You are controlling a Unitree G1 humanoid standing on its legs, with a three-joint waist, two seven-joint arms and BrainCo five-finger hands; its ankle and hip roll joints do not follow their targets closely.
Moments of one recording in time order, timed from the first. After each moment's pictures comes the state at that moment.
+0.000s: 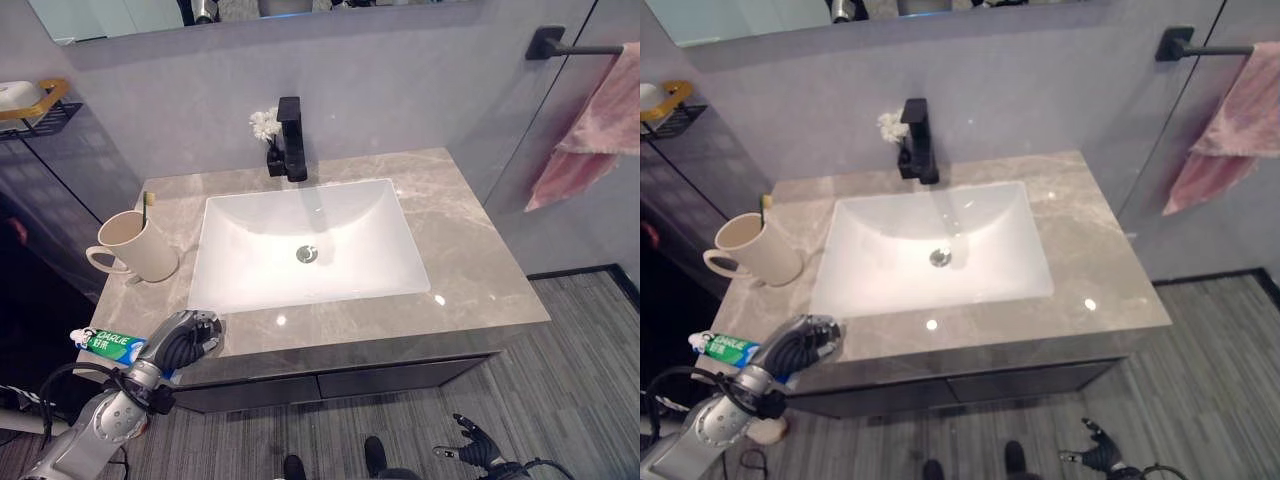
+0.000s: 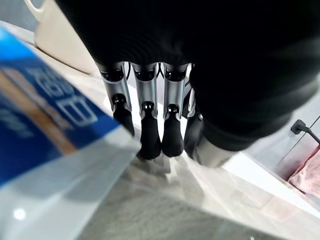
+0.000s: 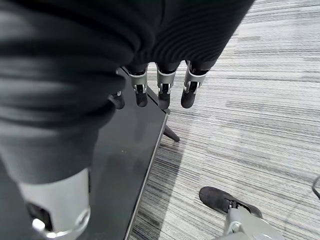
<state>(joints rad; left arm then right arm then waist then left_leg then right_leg) 0.20 0.86 -0.19 0.10 0.20 -0.39 0.17 0.19 -0.44 0.25 0.84 -0.01 -0.18 -0.04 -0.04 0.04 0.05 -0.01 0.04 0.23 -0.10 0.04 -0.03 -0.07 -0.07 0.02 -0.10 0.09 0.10</state>
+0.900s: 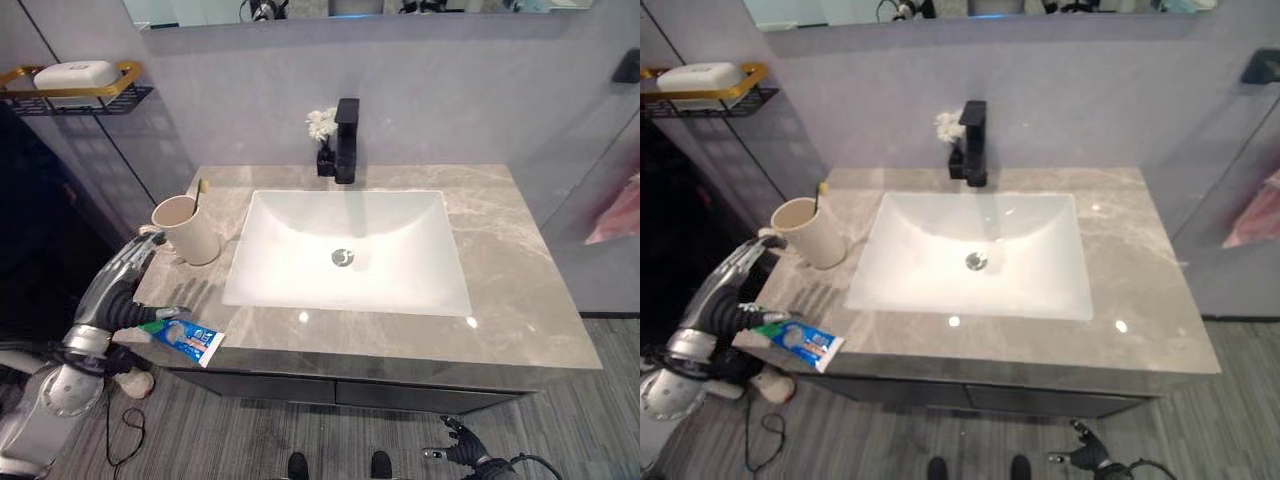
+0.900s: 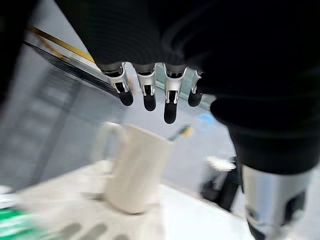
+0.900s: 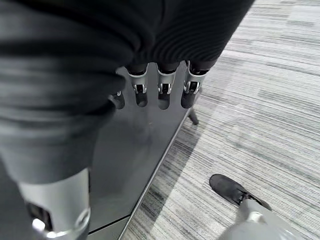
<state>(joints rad) 0.25 0.91 0.12 0.02 0.19 -0.37 0.24 0.13 -0.41 0.29 0.88 -0.02 -0.15 -0.04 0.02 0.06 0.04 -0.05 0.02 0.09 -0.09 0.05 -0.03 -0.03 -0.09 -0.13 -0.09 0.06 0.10</state>
